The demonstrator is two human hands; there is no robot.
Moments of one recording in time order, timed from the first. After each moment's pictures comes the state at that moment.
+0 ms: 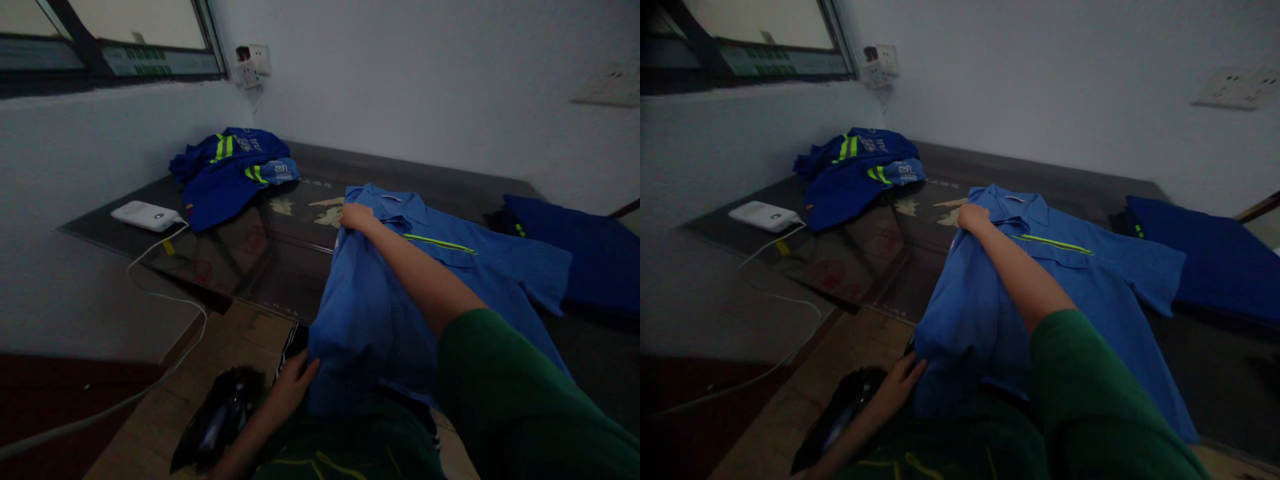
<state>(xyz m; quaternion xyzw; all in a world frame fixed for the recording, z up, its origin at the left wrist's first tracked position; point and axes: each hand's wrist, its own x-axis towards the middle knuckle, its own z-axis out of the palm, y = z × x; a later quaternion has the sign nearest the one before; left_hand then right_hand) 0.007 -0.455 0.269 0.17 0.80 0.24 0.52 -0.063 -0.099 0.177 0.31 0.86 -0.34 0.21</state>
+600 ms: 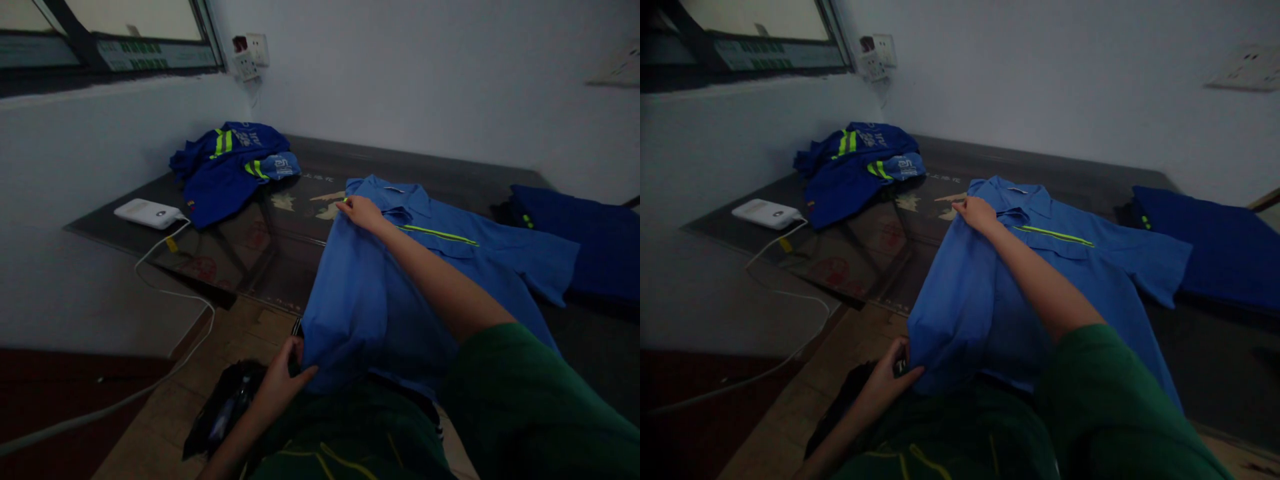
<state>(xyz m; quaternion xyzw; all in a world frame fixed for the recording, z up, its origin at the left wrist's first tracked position) -0.007 -0.458 0.293 0.16 0.84 0.22 0.46 -0.044 -0.104 0.165 0.36 0.84 -0.41 0.08</state>
